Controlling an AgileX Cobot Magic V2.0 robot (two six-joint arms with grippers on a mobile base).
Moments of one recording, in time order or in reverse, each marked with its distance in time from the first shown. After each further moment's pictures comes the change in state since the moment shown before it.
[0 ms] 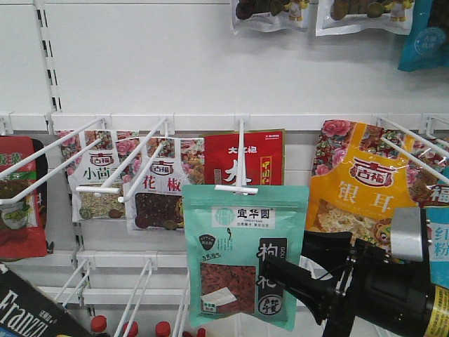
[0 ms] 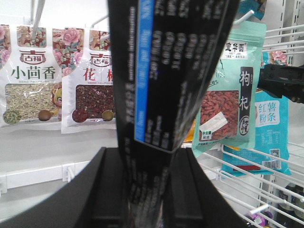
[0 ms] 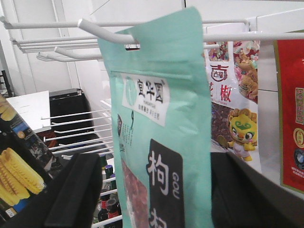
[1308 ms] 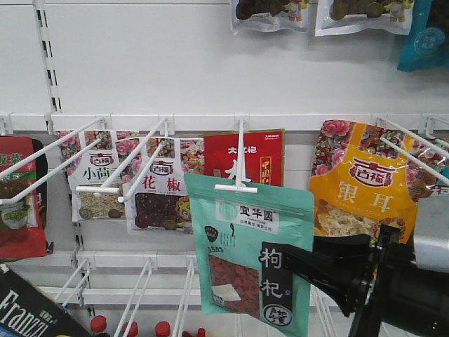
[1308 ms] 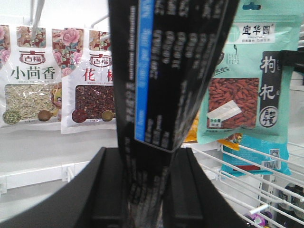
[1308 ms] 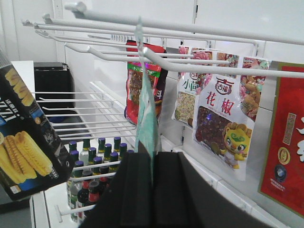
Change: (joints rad) left arm 0.000 0.000 0.000 0.000 0.000 0.000; right arm 0.000 -0.212 0.000 -0.167 0.156 0.073
